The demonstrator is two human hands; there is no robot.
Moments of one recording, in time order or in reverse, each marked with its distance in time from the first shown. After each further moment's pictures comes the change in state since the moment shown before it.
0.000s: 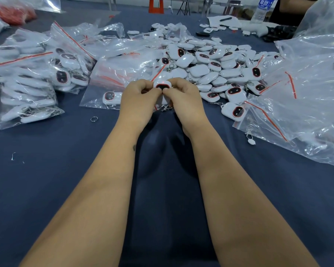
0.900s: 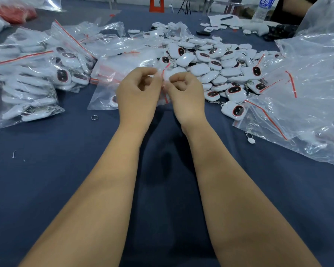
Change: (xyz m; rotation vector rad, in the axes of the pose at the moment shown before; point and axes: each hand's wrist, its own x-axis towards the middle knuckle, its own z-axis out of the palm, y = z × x) left_hand -0.009 0.008 0.005 -0.100 0.184 0.162; right_hand -0.001 -0.003 0.005 -0.066 0.163 -0.068
